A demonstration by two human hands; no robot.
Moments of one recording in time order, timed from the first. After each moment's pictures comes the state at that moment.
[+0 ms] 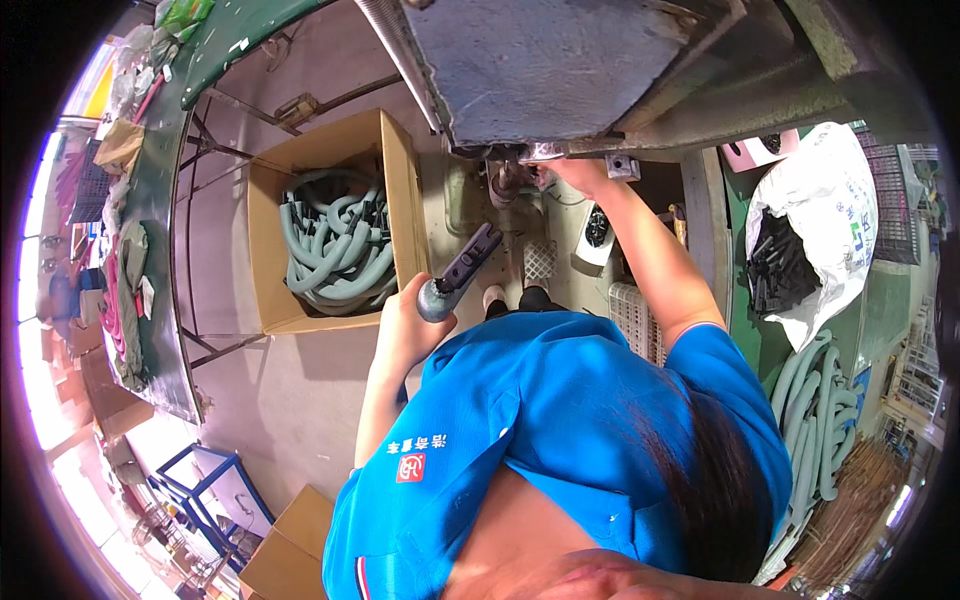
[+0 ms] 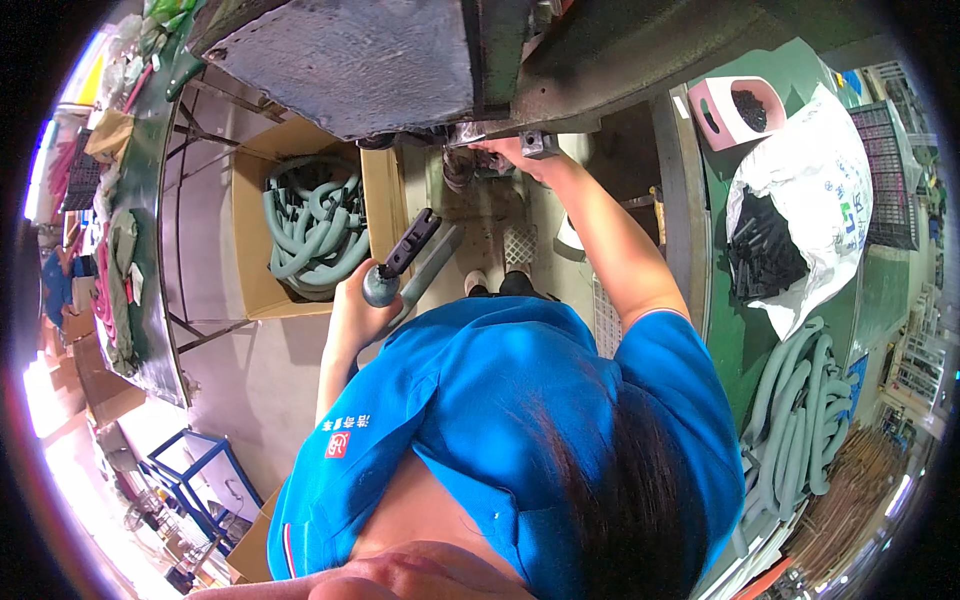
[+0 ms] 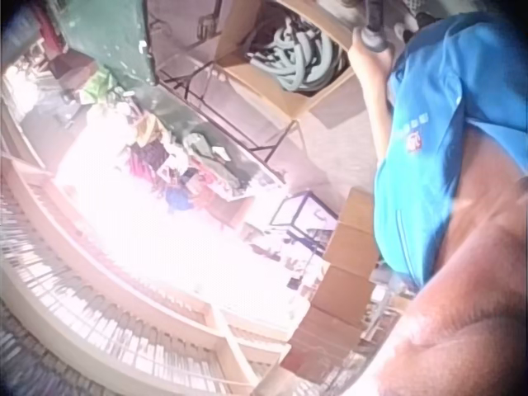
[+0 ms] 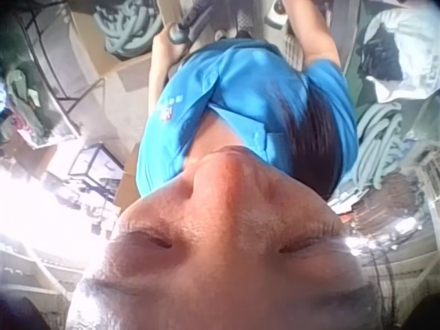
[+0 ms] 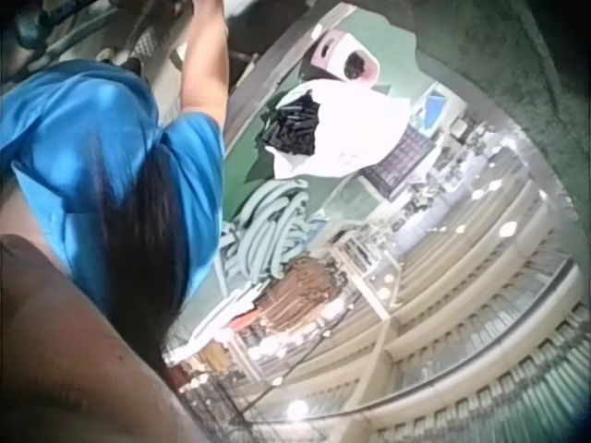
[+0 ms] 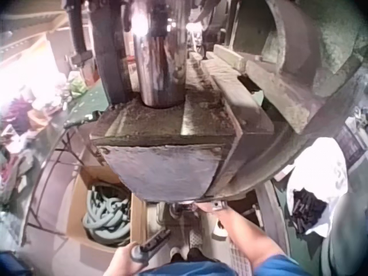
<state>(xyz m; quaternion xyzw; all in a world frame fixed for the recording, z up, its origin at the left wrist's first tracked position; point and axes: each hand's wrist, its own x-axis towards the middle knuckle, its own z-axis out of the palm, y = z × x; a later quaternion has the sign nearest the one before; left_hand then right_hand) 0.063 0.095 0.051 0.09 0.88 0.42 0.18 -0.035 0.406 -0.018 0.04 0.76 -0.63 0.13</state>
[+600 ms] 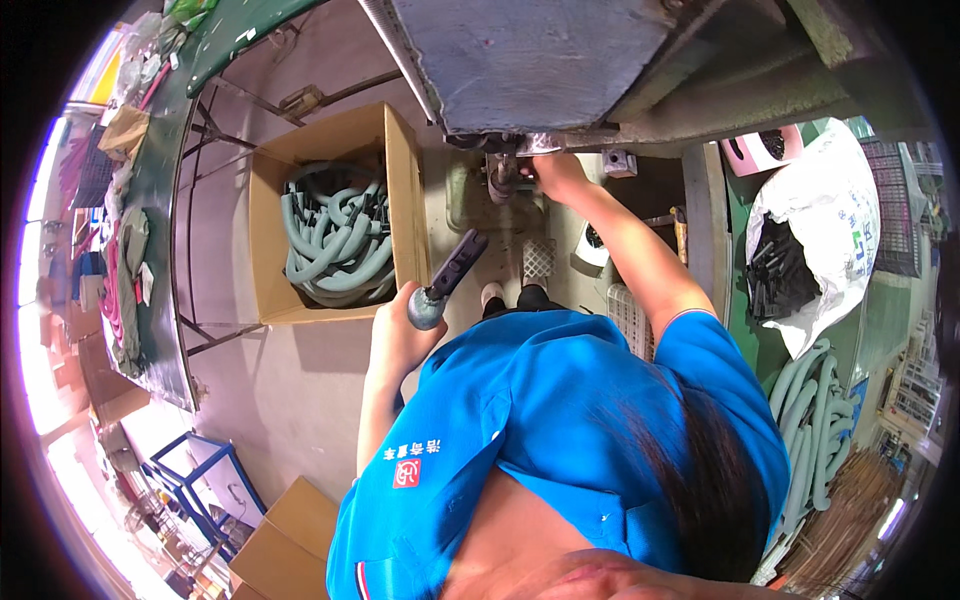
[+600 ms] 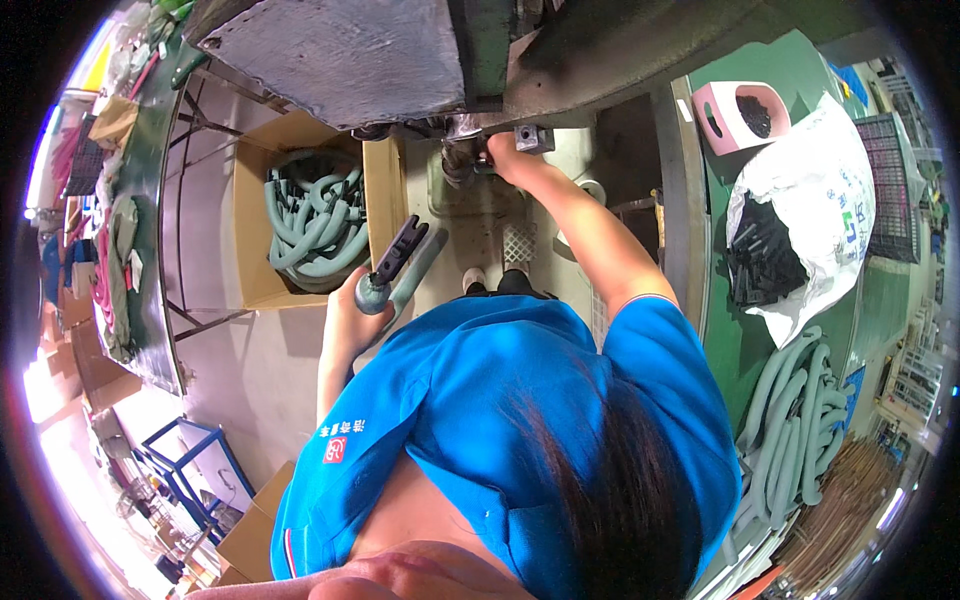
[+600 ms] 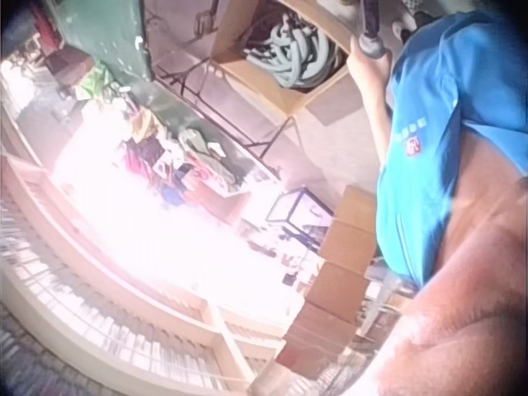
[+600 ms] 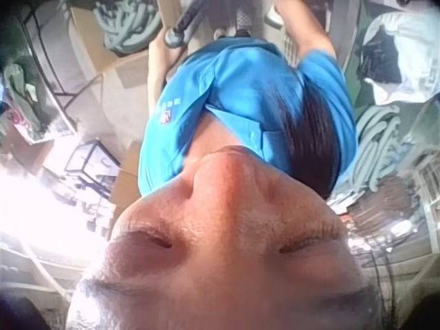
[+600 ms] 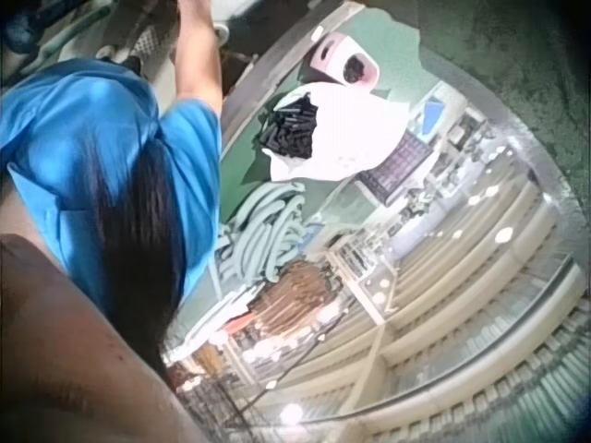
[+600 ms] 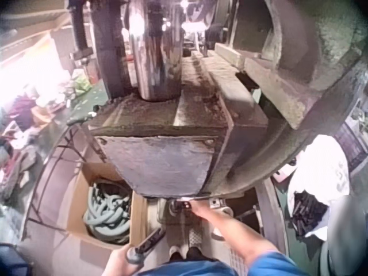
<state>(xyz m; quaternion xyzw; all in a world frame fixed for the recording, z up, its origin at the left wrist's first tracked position) 0.083 0.087 0.052 0.05 0.90 0.39 0.18 -0.052 0.409 -0.129 -0.02 0.96 -0.27 0.08</state>
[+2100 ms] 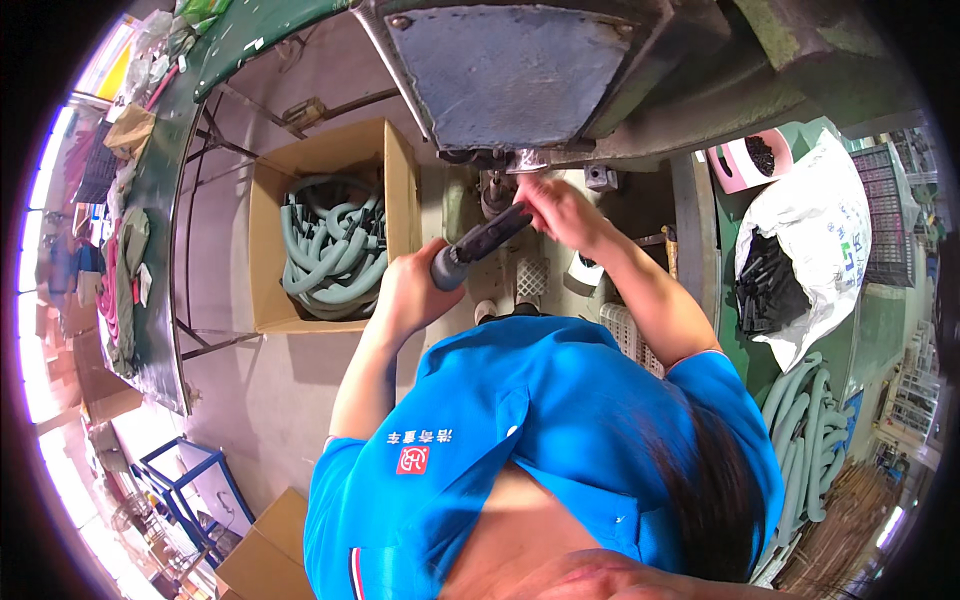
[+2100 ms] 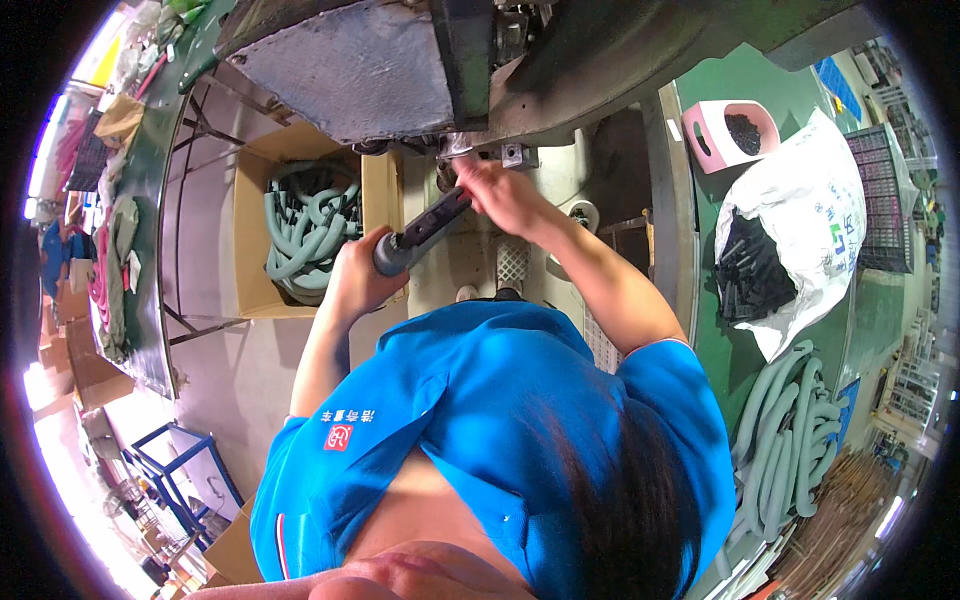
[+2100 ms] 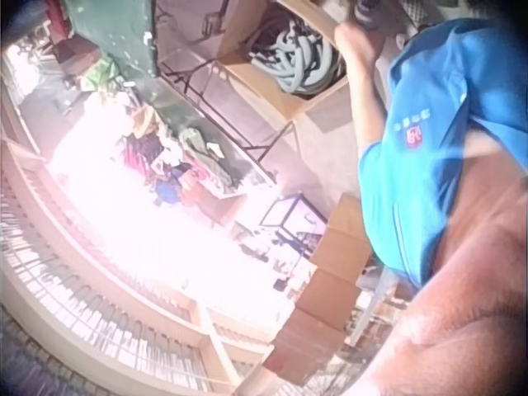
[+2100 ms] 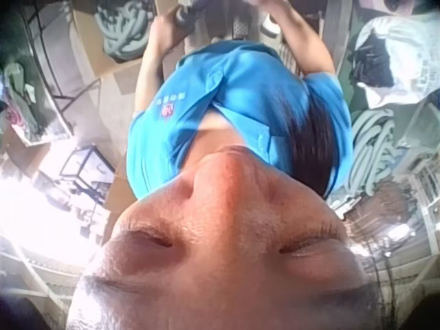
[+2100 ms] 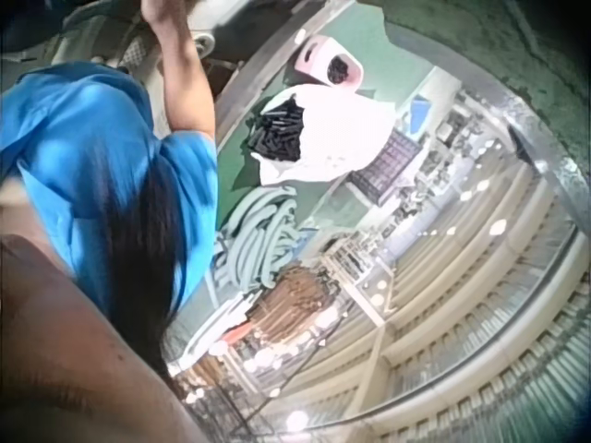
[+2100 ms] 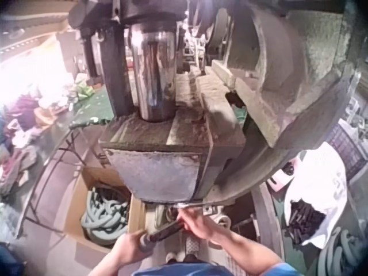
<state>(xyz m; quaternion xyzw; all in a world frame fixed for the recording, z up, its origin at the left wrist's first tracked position) 0.029 0.128 0.065 0.20 0.90 0.35 0.16 0.018 0.377 0.039 -0.01 0.74 -0.66 0.13</state>
